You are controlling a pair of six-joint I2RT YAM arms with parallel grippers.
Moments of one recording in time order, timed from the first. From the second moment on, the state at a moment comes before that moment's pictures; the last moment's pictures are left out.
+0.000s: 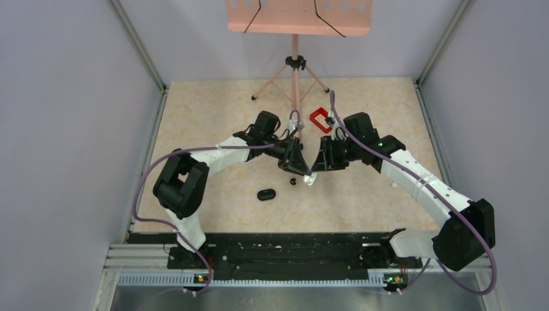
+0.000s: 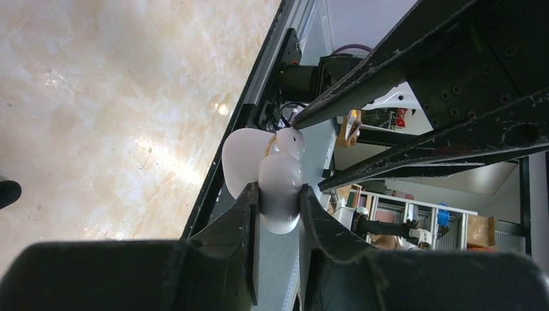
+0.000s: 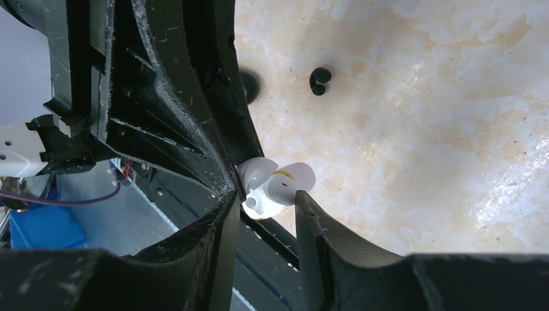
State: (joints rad) left arm -0.60 1.79 1.19 -0.13 1.07 -0.68; right arm 0.50 1.27 1.05 -0.63 -0.45 0.39
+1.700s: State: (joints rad) left arm -0.58 1.79 1.18 -0.11 1.05 -0.68; right arm 0.56 1.15 1.01 -0.69 -0.39 0.42
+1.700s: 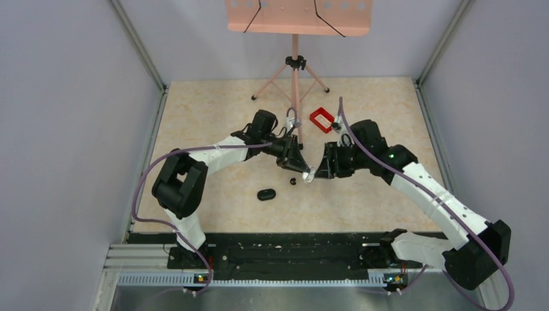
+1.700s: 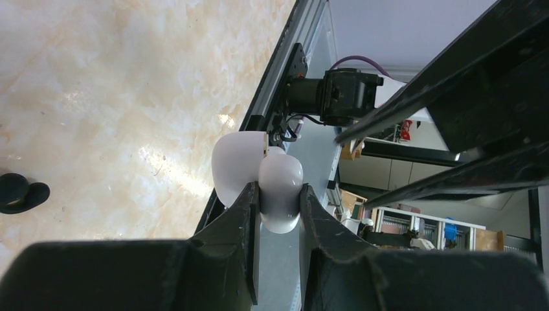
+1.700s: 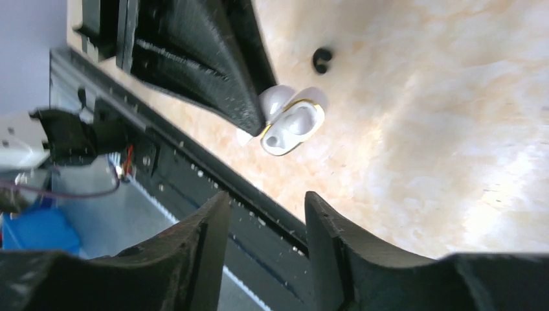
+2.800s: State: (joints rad) left arm -0.45 1.71 1.39 -0.70 1.21 -0.14; right arm 0.38 0.97 0.63 0.07 -0.66 0.75
